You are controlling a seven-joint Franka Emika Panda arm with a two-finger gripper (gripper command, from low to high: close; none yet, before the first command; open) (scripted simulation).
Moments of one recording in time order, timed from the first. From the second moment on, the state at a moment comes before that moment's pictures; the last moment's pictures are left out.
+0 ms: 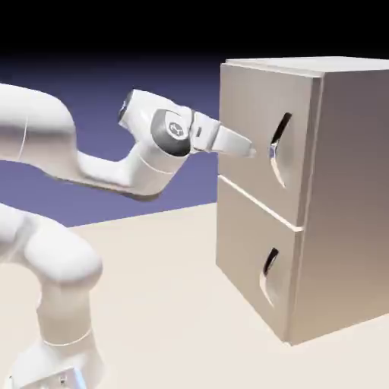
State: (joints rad) arm 0.44 -0.92 -0.53 -2.72 -1.49 2.91 1.78
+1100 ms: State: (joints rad) arm 0.94 -1.12 -1.01 -2.54 -2.66 2.75 2.59
